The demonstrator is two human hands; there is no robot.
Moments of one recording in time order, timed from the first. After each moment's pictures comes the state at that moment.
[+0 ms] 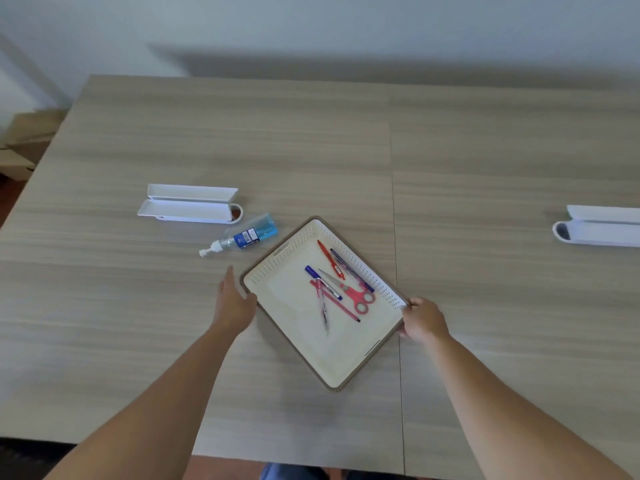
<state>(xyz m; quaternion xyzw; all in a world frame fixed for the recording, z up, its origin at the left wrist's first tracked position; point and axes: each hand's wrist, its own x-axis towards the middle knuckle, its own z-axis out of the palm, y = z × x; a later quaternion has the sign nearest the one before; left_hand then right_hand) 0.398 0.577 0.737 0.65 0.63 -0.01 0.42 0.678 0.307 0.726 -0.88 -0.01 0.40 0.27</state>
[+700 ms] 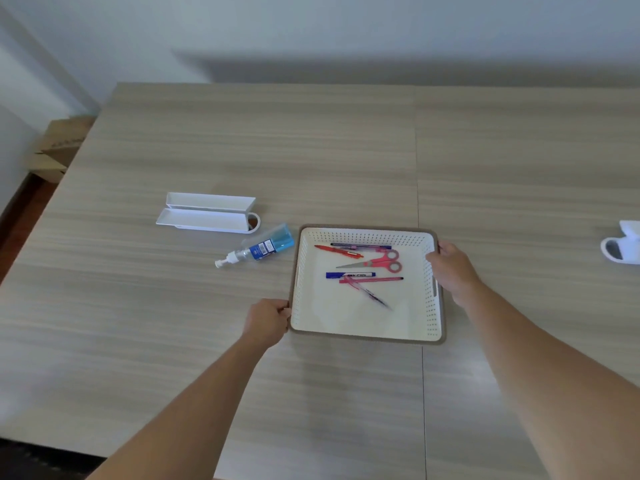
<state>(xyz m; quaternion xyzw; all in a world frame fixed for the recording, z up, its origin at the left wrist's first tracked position) 0.427 0.574 0.720 0.70 0.57 -0.09 0.42 0.771 0.404 0.761 -0.85 -0.08 0.38 0.37</state>
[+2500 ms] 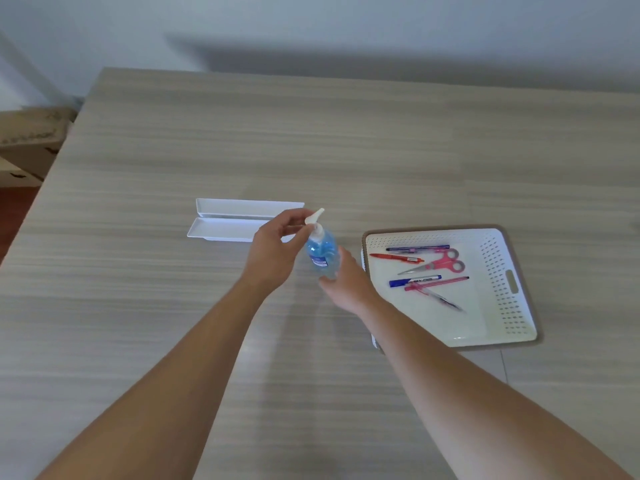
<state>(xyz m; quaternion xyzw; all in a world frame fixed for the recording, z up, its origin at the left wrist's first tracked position) 0.401 0.783 0.776 0.71 0.37 0.18 0.57 0.509 0.647 0.724 -0.85 -0.28 0.38 0.25</state>
